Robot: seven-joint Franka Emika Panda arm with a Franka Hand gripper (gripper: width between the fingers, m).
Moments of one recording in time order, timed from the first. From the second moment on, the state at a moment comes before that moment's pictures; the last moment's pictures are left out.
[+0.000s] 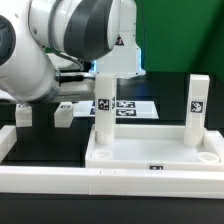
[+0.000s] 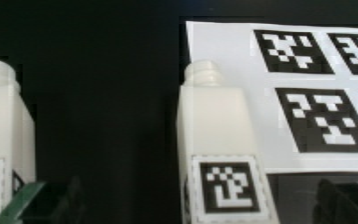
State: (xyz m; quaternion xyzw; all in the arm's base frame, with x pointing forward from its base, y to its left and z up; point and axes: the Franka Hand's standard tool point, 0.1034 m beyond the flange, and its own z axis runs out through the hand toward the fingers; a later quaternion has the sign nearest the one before) arm 0.402 -0.153 0.034 -0.88 0.03 0.47 0.06
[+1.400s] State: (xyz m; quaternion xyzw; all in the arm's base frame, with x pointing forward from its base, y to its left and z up) arm 0.410 -0.156 0.031 -0.88 0.04 0.47 0.06
